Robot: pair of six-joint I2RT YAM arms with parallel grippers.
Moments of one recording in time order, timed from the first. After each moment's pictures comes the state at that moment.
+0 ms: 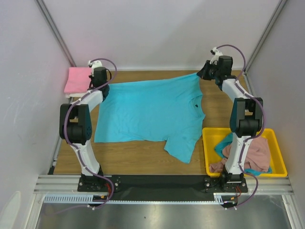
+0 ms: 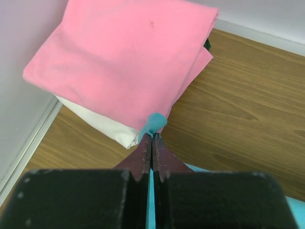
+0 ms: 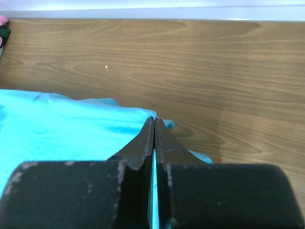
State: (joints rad) left arm -0.05 1.93 1.35 0.11 -0.52 -0.12; right arm 0.02 2.08 1.65 -0.02 -0.43 0.23
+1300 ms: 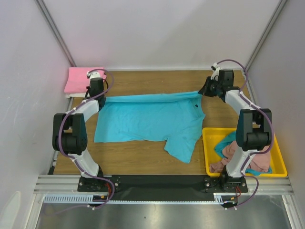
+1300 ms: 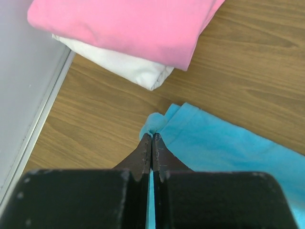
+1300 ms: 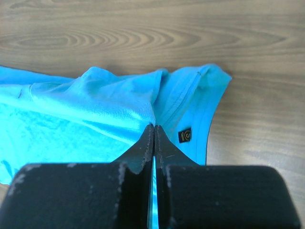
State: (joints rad) left arm -0.02 1.74 1.10 0.05 -0.46 -0.10; right arm 0.03 1.81 1.31 -0.17 -0.38 0.23
